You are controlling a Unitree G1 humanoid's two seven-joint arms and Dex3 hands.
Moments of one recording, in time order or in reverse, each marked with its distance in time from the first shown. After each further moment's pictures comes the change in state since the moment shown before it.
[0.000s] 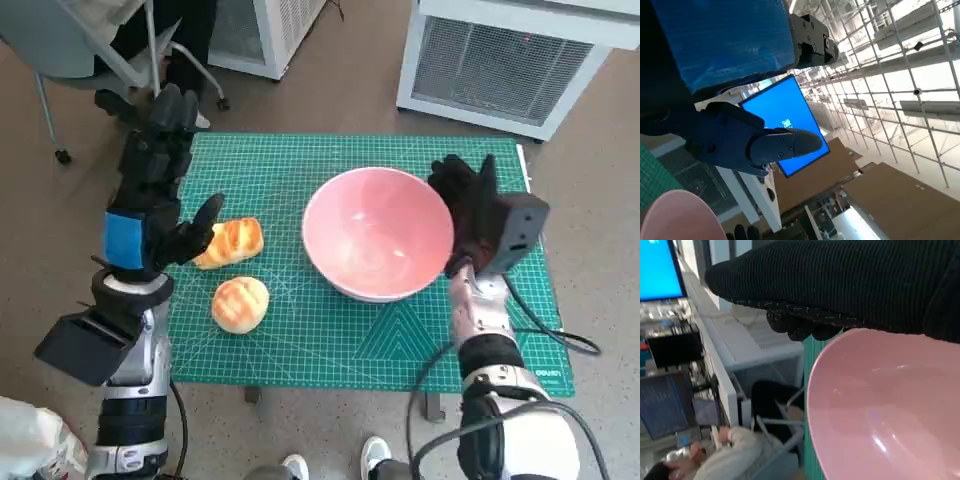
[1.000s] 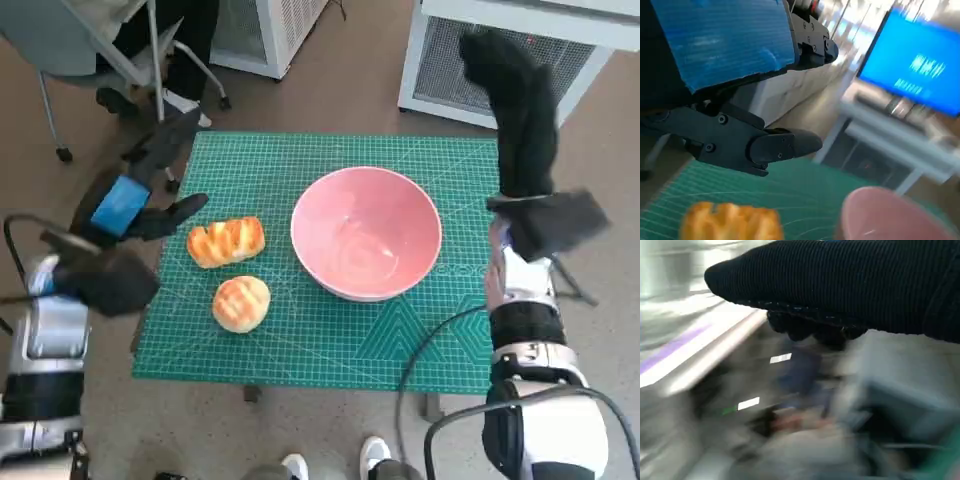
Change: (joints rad) left arm -0.204 0.410 -0.158 0.218 0.482 0.319 -0.126; right arm -0.070 -0.099 0.135 -0.309 0.083 -0.657 0.290
